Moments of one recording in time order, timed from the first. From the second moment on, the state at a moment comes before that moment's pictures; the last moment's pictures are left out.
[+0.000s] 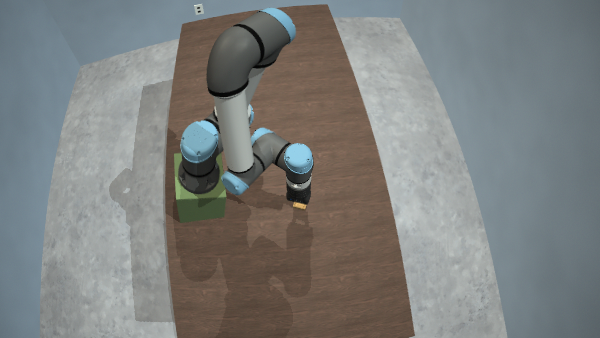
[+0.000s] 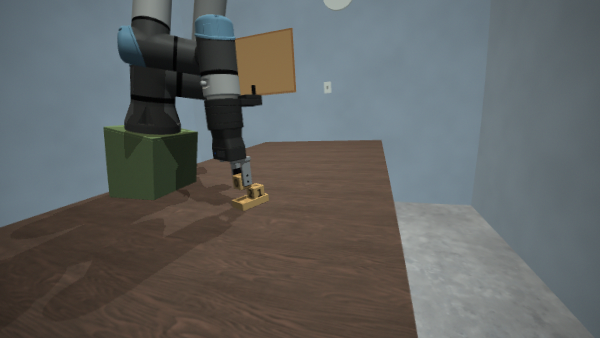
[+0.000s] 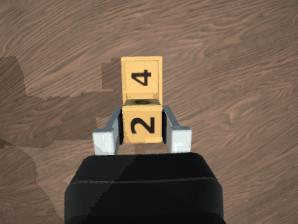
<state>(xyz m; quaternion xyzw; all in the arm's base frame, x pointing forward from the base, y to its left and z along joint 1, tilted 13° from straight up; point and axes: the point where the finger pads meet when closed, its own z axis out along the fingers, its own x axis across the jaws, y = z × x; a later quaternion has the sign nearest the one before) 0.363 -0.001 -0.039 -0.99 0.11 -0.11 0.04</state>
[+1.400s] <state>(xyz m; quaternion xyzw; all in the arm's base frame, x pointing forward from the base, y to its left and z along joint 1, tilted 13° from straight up) 0.364 -0.001 -0.045 -0.99 0.11 -0.11 0.04</state>
